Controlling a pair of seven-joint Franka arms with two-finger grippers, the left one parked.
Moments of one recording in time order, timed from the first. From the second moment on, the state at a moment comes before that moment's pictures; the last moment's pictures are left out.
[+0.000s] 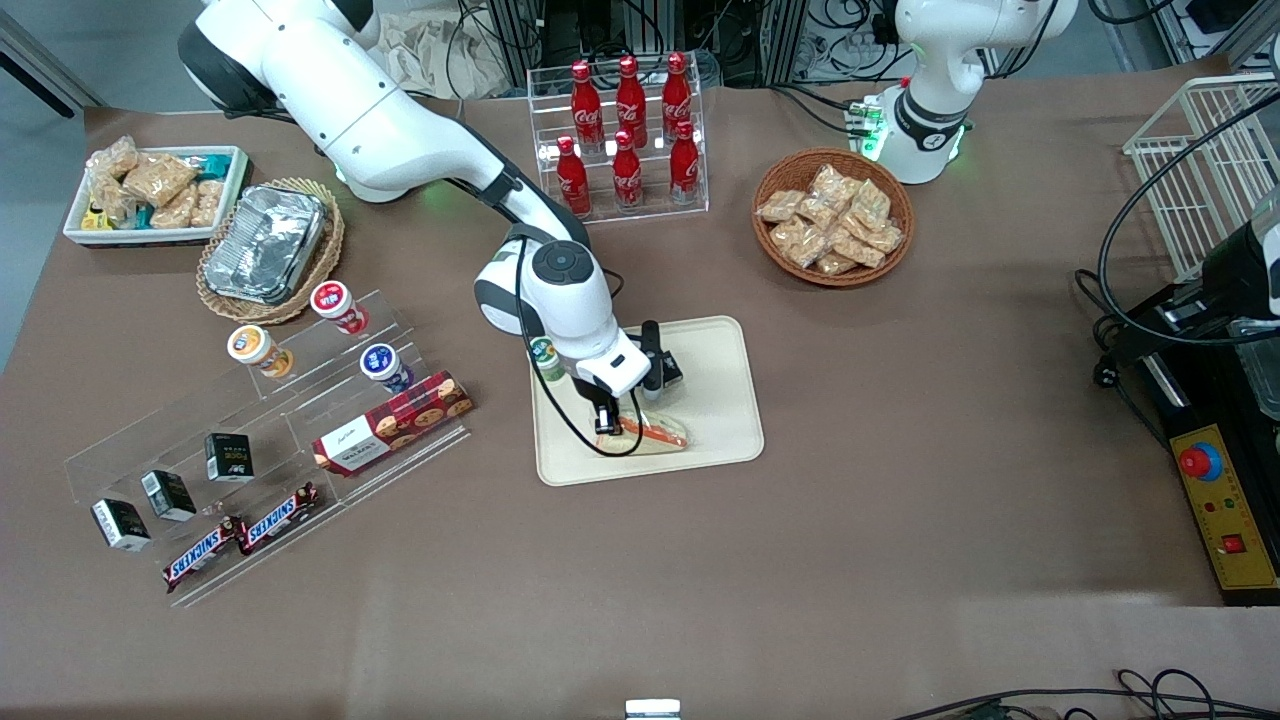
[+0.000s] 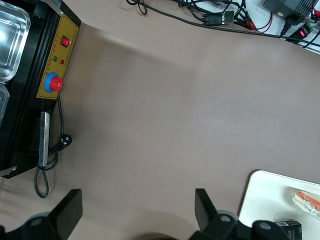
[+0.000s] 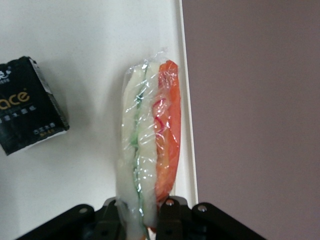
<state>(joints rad) 0.43 0.66 0.30 -1.73 -0.56 2.59 -0.50</state>
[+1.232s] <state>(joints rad) 0.47 0.56 0.33 -1.69 -0.52 2.41 -0.19</state>
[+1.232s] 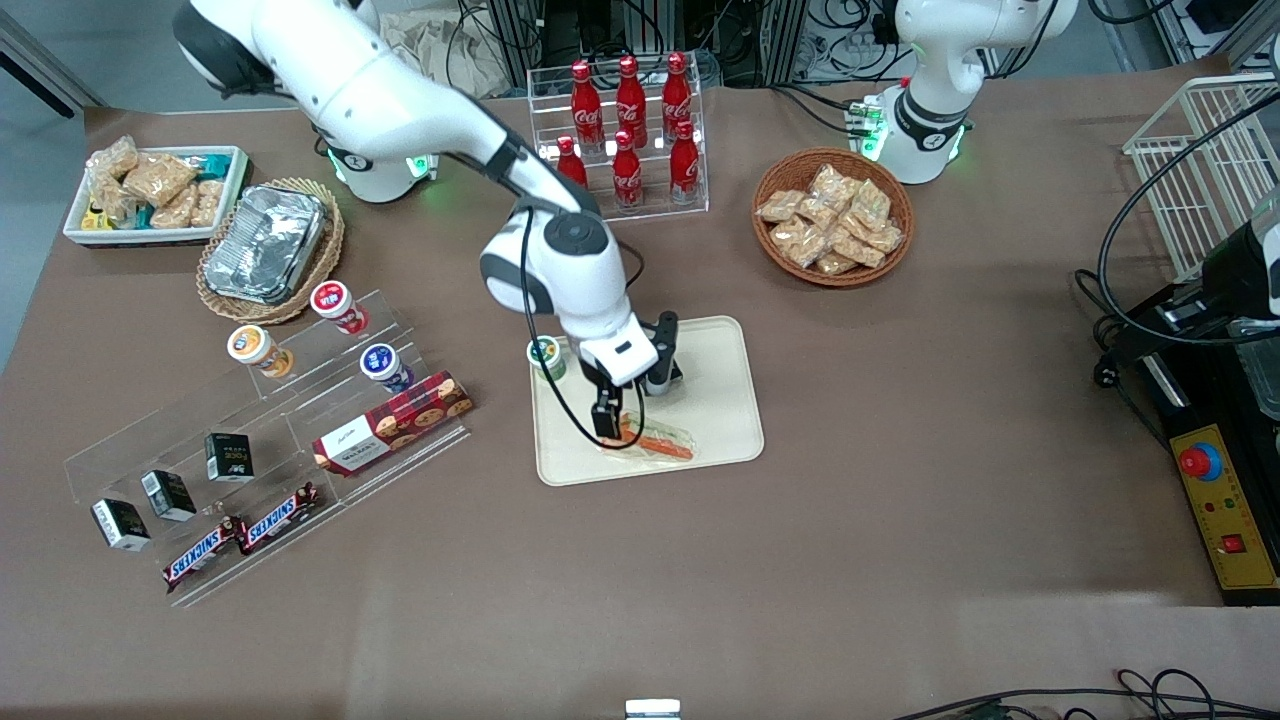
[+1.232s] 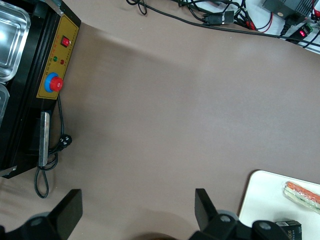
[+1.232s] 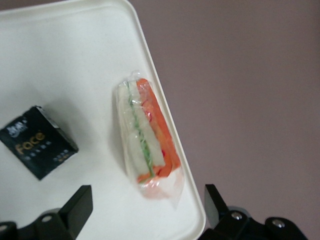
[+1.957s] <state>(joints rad) 0.22 0.20 0.30 -1.67 -0.20 1.78 -0.05</state>
